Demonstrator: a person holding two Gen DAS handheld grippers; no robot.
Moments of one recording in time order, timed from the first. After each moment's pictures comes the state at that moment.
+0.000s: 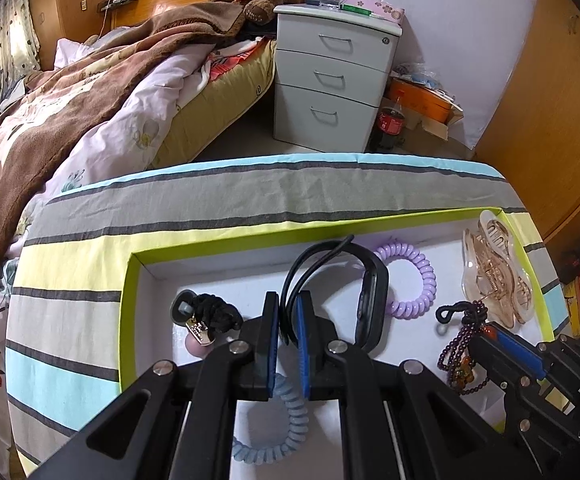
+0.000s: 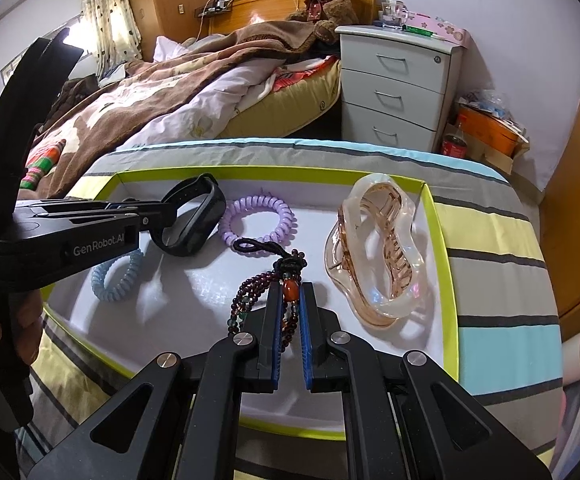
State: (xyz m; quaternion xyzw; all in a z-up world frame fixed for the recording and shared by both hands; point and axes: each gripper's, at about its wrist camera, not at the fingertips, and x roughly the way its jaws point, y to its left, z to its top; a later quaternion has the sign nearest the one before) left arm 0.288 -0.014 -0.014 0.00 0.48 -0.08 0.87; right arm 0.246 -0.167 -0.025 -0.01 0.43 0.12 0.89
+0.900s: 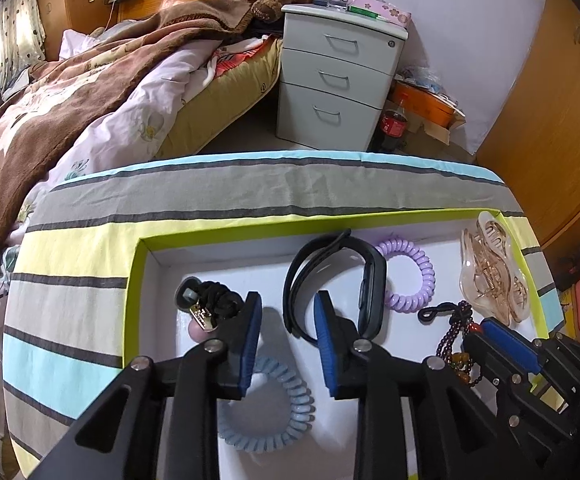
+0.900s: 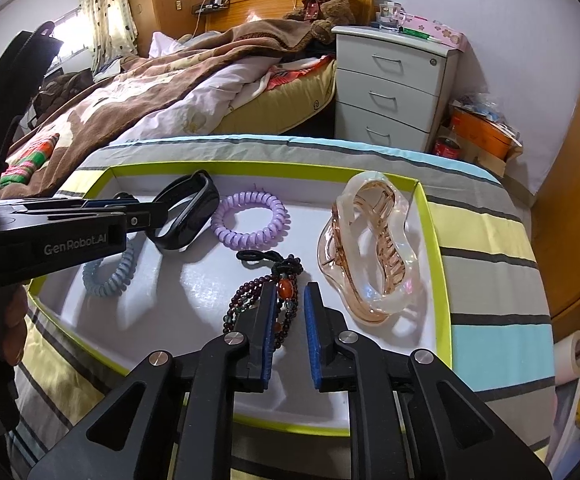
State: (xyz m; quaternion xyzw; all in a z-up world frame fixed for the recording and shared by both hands) left arm 0.284 -0.009 -0.013 -0.01 0.49 -0.07 0.87; right arm 0.243 -0.167 -0.026 -0.03 0.43 0.11 0.90
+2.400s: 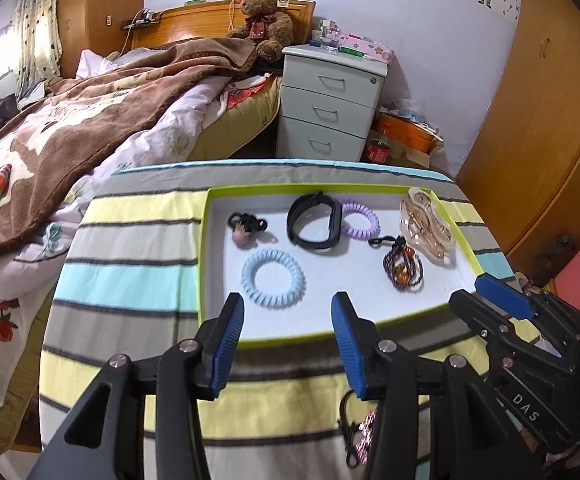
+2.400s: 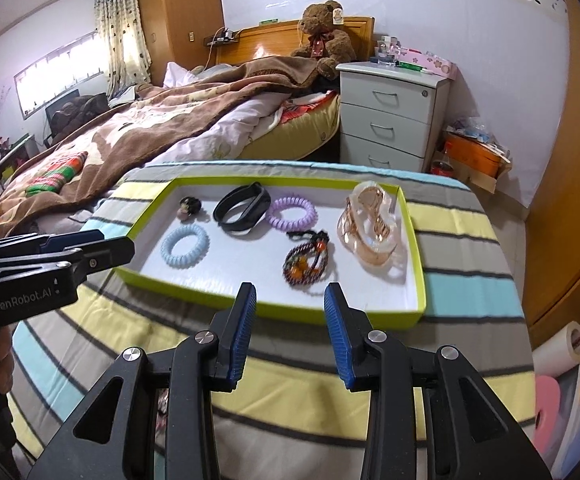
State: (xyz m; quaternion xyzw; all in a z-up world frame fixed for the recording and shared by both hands) left arm 0.165 0.019 0.035 -0.03 0.43 -0.08 0.90; right arm 0.152 -0.158 0.014 -0.01 0.38 0.12 0.92
